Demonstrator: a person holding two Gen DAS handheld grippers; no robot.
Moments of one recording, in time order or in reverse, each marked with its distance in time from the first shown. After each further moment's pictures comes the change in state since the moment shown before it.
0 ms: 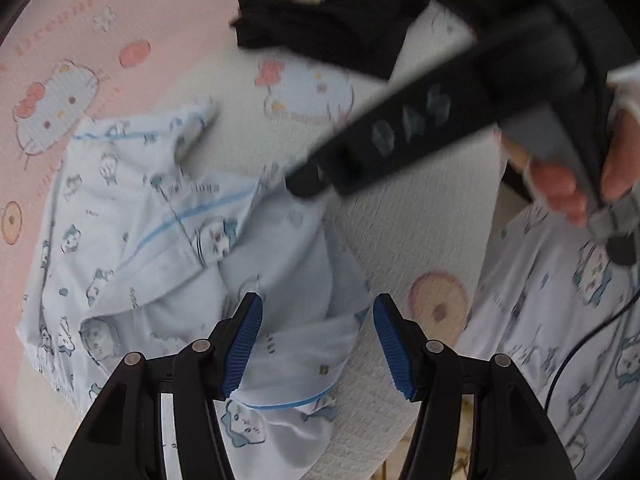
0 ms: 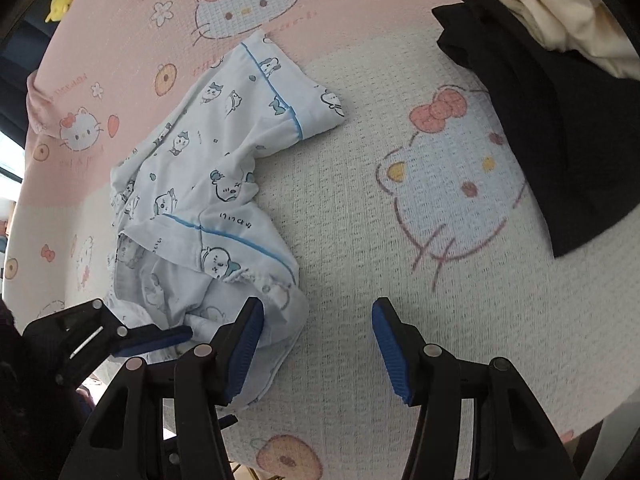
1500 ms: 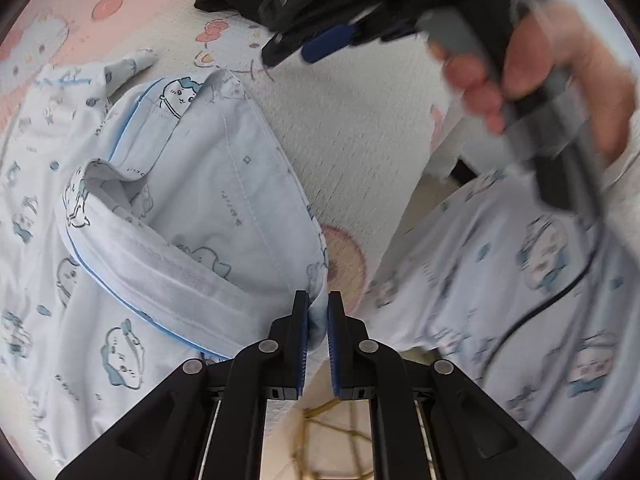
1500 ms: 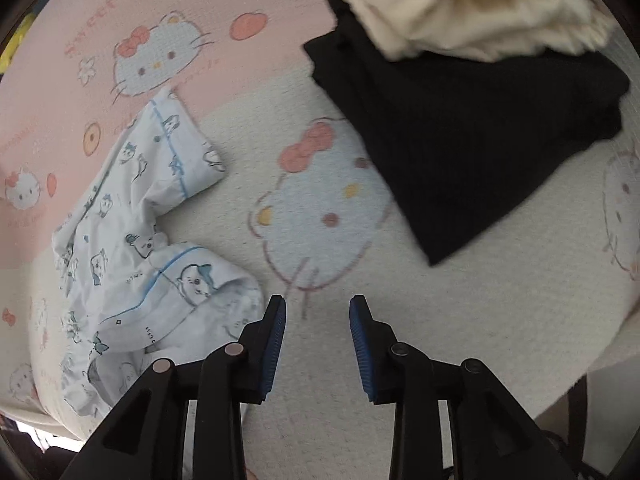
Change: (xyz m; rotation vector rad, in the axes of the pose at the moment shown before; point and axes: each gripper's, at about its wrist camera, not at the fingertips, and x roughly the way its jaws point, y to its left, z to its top) left arm 0.001 -0.075 -0.036 -0.052 0.033 -0.109; right arm -0.033 -0.050 -0.007 0.217 -0.123 -0.204
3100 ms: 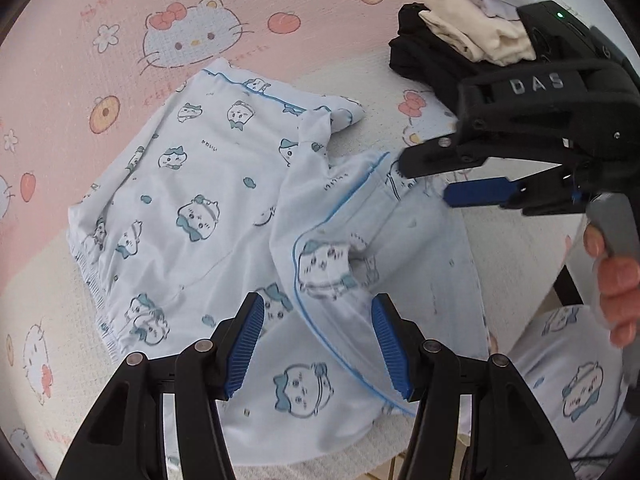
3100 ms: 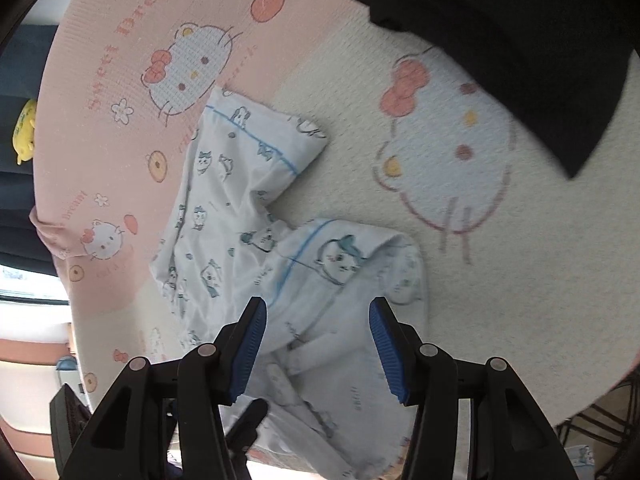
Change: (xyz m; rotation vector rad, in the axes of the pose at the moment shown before) left arm -0.049 0.102 0.032 -0.383 -0.131 0.286; right arm 0.024 0.043 0.006 0.242 0.158 0.388
